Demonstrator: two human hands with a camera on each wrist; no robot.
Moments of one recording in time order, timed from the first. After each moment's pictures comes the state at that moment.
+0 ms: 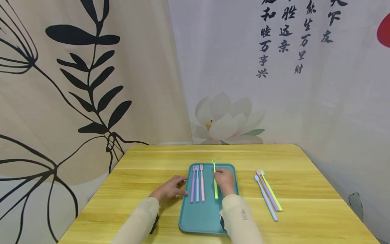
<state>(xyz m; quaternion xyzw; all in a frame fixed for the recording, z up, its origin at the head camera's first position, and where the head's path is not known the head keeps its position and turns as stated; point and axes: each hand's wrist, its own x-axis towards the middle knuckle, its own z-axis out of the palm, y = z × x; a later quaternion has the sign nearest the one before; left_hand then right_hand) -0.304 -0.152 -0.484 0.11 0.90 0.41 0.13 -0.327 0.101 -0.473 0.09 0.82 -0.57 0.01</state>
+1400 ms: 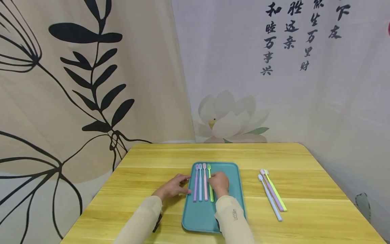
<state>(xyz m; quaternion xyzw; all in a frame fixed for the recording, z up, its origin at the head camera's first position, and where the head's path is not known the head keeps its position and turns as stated) -0.305 -0.151 -0.484 0.11 0.90 0.39 0.13 -0.323 0.070 -0.480 0.04 0.90 -0.43 0.00</state>
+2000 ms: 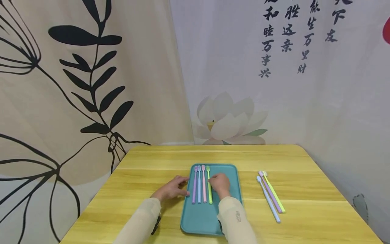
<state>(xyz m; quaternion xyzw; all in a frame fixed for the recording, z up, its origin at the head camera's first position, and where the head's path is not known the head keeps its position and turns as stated) -0.305 -0.153 -0.485 0.11 0.91 0.39 0.12 -0.322 0.081 -0.480 0.04 0.88 -0.48 0.01</state>
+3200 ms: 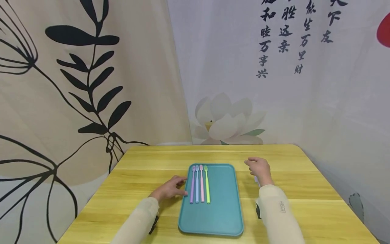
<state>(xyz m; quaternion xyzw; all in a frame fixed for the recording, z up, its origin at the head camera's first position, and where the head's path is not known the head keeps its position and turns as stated) -0.306 -0.152 -0.486 0.10 0.89 0.42 0.13 -0.337 0.236 -0.425 0.04 0.83 -0.56 0.04</state>
